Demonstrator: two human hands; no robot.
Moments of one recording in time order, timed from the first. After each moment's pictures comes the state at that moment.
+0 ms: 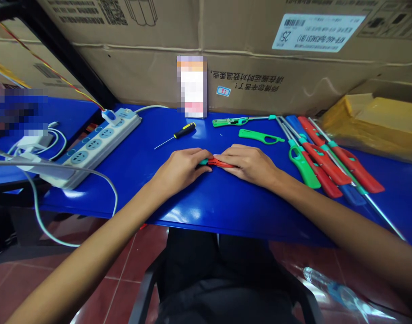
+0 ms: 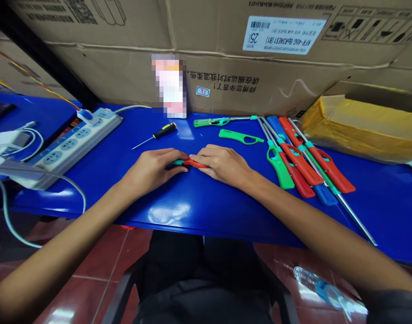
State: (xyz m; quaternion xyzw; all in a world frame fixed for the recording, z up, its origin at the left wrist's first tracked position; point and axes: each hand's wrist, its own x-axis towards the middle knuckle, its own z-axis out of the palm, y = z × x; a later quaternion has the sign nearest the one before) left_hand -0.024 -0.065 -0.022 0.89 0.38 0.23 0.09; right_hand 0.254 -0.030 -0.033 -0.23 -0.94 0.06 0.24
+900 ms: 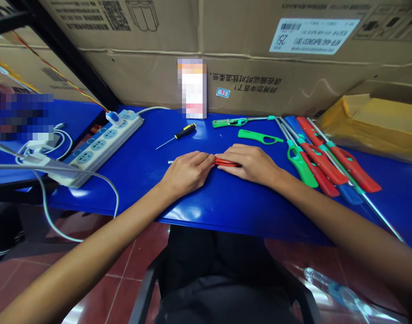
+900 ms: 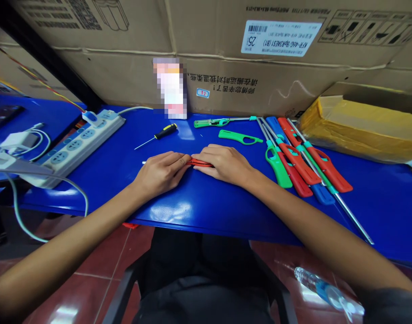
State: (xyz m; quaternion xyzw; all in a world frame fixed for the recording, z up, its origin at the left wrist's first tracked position) left_hand -0.009 -0.074 -0.034 0.89 0.32 0.25 -0.18; right_hand 0.256 -0.031 -0.029 -0.23 -0.94 0.06 0.26
